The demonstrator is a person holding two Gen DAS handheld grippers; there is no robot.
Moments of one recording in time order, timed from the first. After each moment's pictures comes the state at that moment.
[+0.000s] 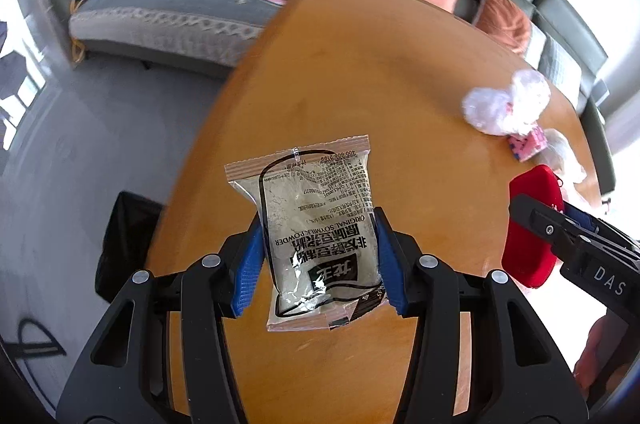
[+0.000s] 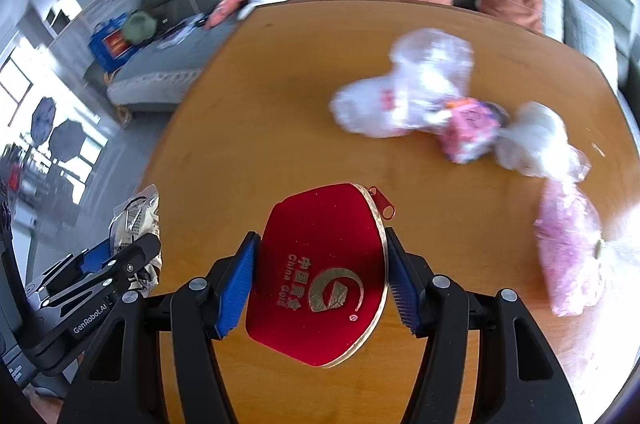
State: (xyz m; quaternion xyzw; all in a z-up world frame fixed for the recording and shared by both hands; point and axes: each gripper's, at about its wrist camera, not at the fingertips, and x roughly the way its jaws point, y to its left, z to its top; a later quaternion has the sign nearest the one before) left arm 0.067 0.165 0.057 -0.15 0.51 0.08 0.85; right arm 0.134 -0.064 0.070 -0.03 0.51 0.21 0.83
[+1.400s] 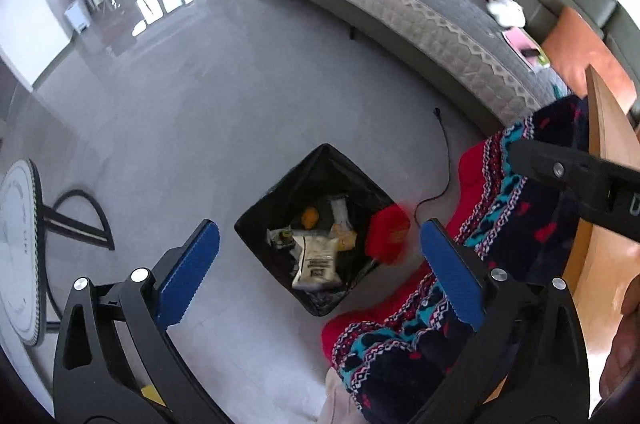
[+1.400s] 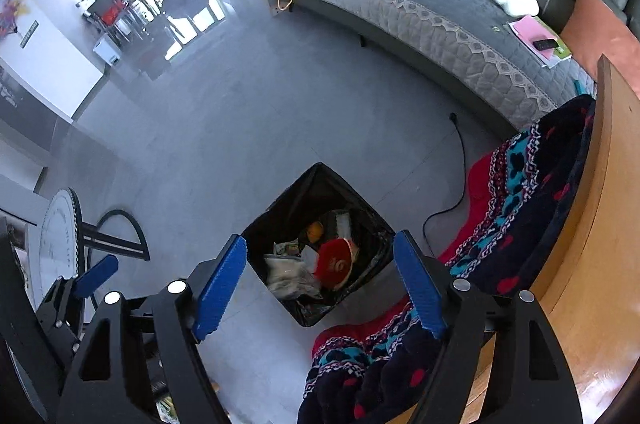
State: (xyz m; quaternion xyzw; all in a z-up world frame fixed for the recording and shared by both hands) left arm -0.136 0.435 0.031 -0.24 0.48 0.35 0.77; right arm -0.002 0.305 0.041 -0.20 0.52 0.43 0.71
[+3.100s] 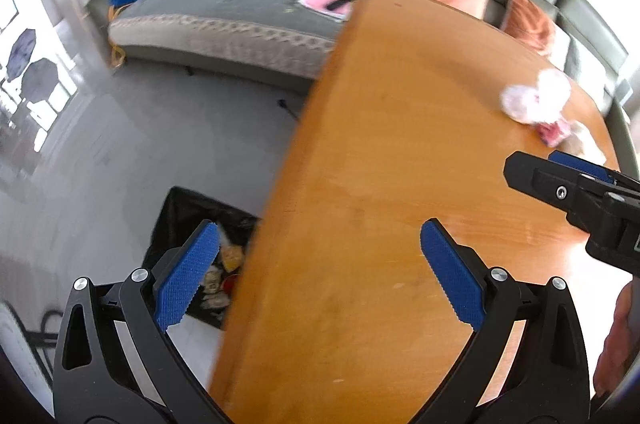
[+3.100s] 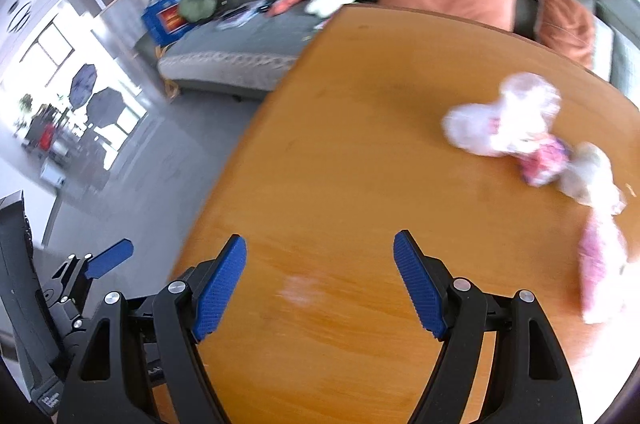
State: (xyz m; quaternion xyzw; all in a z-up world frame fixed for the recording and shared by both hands) left arm 0.011 0.184 0.083 -0.11 0.50 0.12 0.85; right arm 0.101 -0.029 0.097 -0.04 0.51 0.28 0.82
